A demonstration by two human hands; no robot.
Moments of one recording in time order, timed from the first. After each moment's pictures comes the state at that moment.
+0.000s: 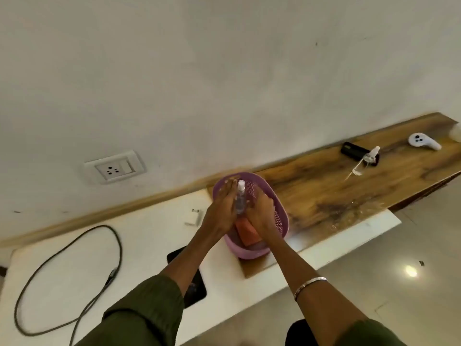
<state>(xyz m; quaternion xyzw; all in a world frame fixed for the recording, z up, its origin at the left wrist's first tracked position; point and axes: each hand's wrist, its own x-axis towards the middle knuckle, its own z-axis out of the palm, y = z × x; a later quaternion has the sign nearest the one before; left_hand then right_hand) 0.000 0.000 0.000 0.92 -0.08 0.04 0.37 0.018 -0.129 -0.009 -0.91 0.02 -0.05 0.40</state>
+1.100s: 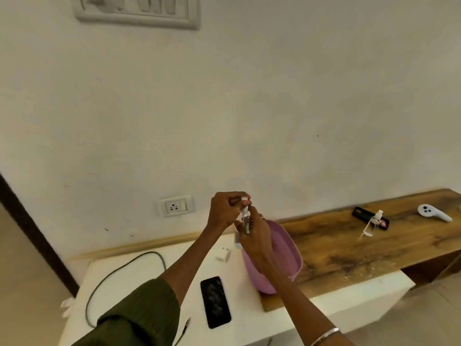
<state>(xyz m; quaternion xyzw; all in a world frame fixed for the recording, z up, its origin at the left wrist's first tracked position) -0.082 0.057 0.198 0.78 0.00 0.19 0.60 -0.088 -0.055 0.147 -0.86 -0.15 -0.12 0.48</state>
